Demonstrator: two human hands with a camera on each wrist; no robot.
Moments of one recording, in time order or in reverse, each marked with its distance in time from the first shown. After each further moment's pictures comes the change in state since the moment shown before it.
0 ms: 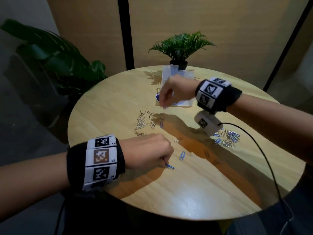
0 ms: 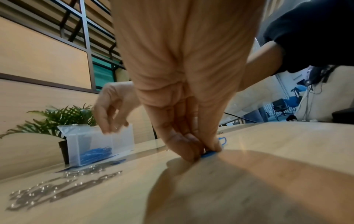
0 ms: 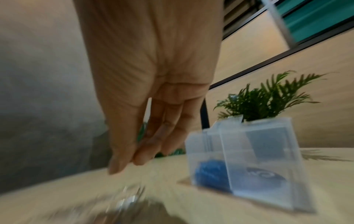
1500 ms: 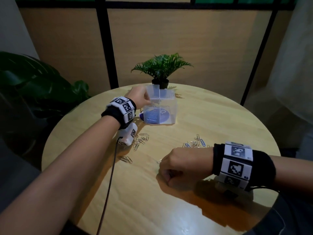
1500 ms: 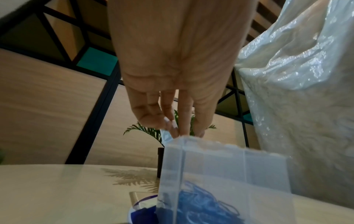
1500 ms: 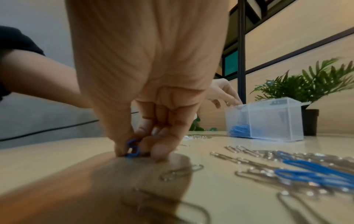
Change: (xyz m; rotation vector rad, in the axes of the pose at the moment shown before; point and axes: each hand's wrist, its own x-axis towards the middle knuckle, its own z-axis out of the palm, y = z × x) left_hand 0.137 -0.133 -0.096 -0.173 0.567 -0.531; right_hand -0.122 -0.041 0.058 0.028 -0.298 -0.142
